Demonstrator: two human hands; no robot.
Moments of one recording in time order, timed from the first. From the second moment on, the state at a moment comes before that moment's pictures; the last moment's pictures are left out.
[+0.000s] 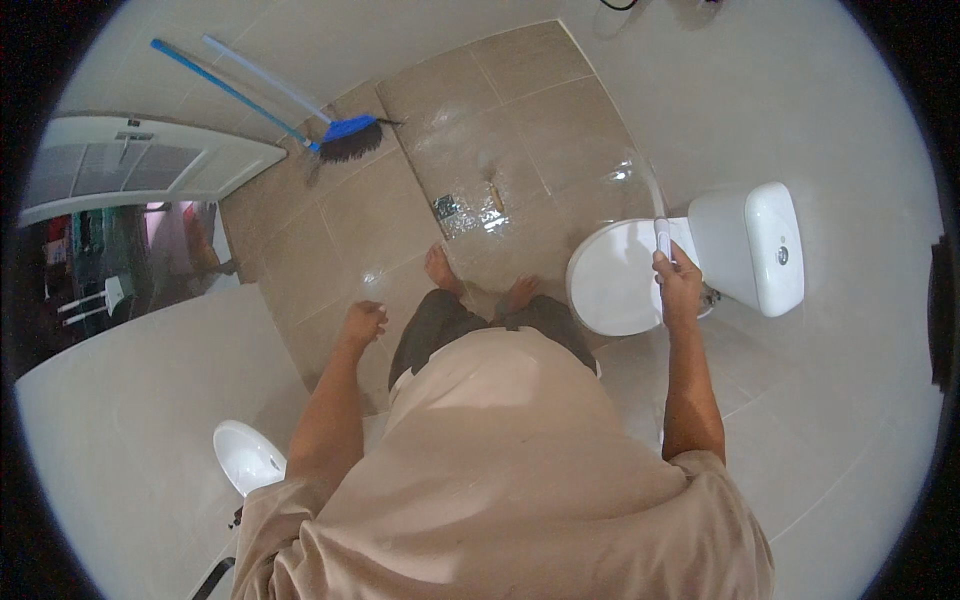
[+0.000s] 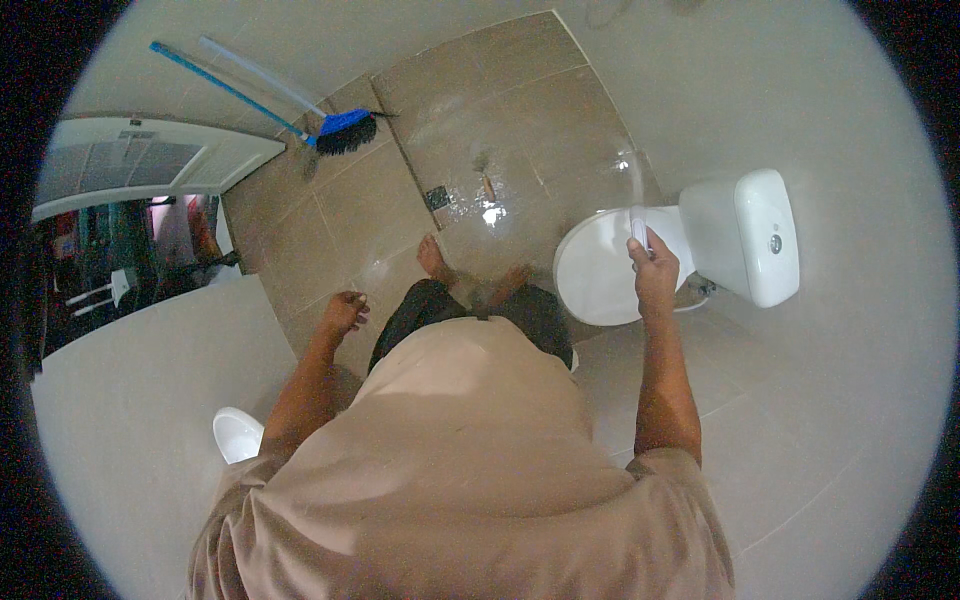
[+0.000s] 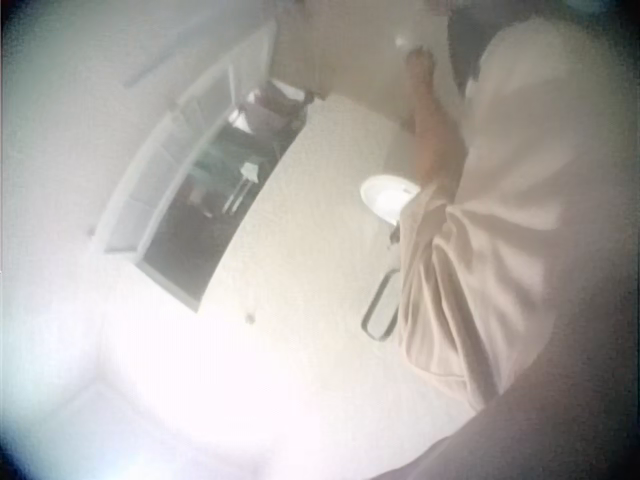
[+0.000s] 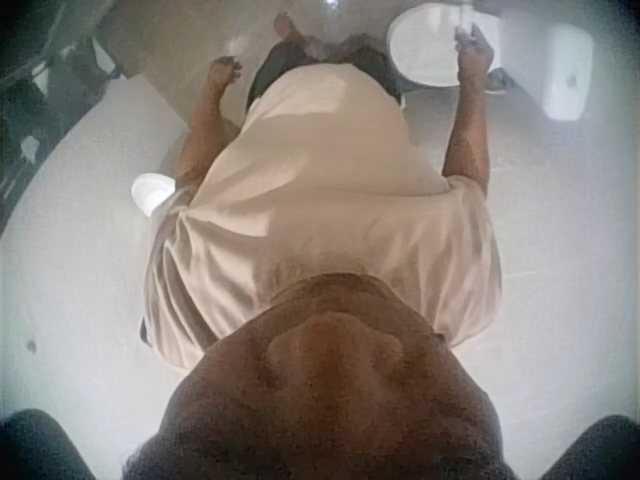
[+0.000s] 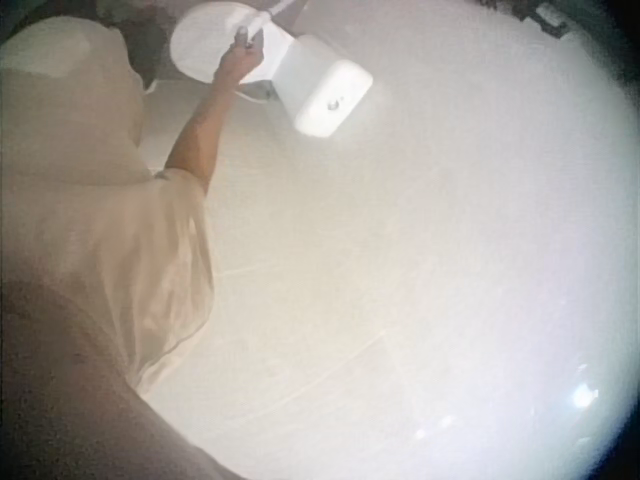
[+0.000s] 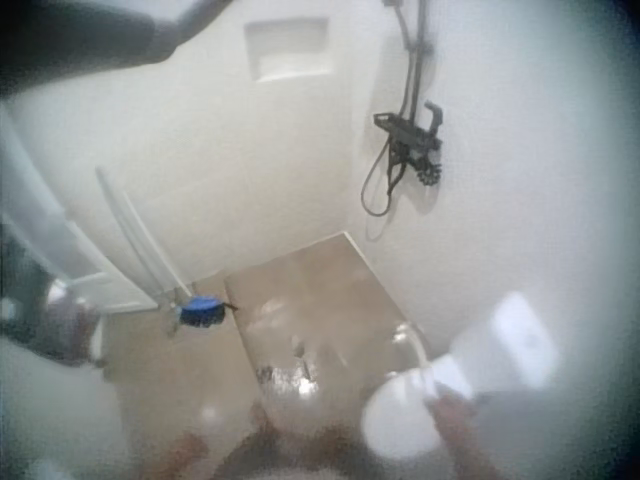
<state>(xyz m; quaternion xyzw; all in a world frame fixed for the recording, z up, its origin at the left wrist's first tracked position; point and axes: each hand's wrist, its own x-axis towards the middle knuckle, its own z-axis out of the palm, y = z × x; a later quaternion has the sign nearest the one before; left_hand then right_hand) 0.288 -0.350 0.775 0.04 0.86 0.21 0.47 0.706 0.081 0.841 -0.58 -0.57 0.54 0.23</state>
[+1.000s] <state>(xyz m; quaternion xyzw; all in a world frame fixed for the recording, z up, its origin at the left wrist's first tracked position) 0.501 0.152 0.695 -0.02 0.52 0.71 0.48 0.762 0.027 0.910 -0.30 -0.73 0.60 0.14</state>
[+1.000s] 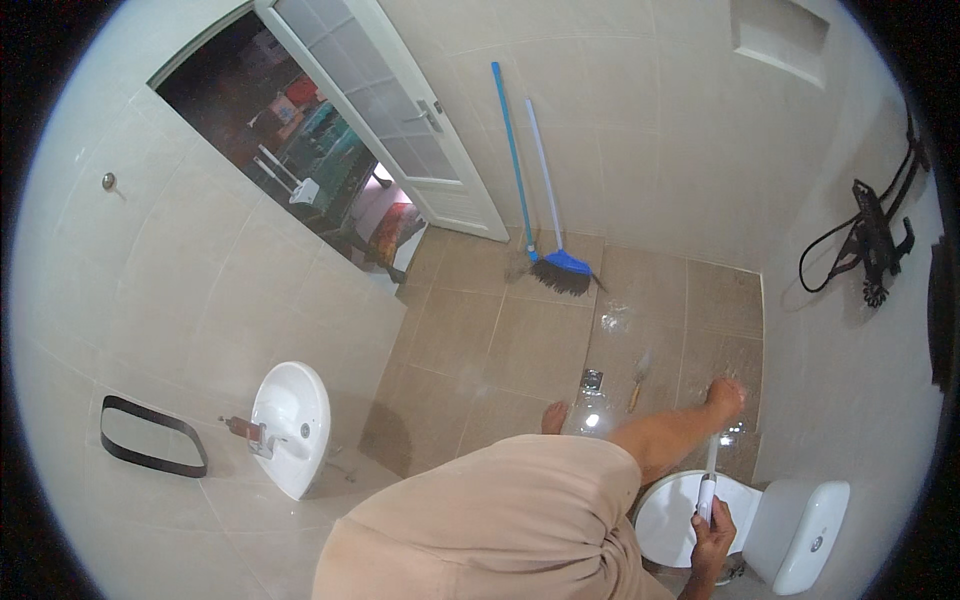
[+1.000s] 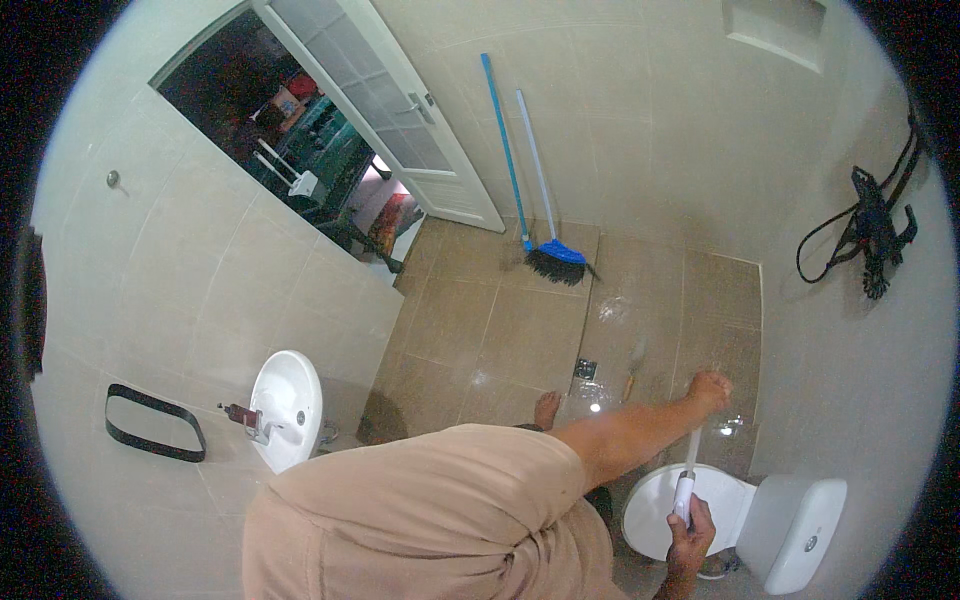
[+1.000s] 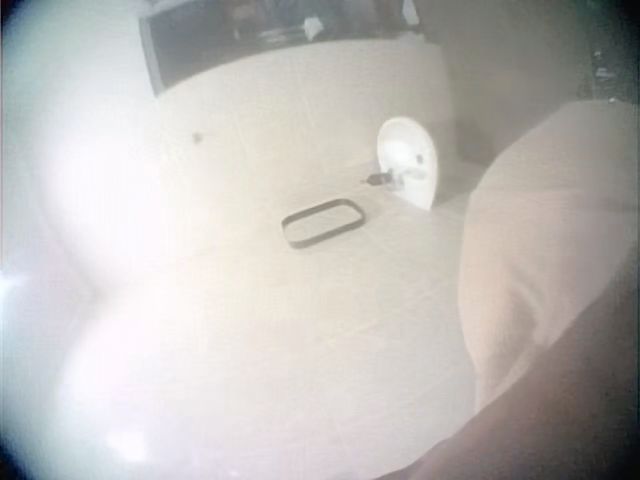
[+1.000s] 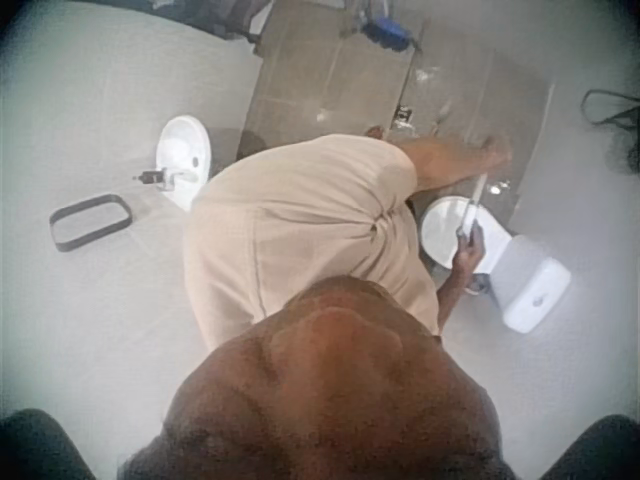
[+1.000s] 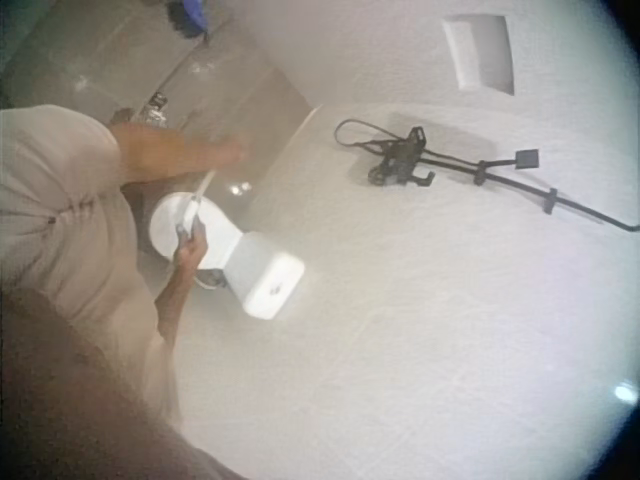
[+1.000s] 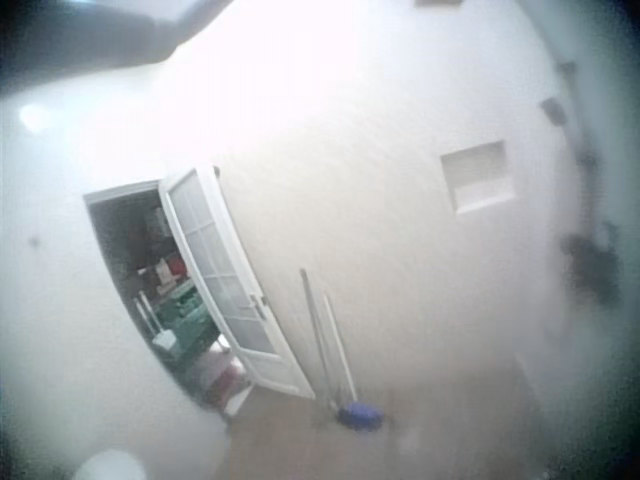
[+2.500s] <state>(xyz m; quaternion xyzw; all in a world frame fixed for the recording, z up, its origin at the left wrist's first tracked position) 0.139 -0.245 0.743 0.07 0.80 0.30 0.51 1.021 -0.128 0.907 -0.93 -0.36 -0.10 0.06</state>
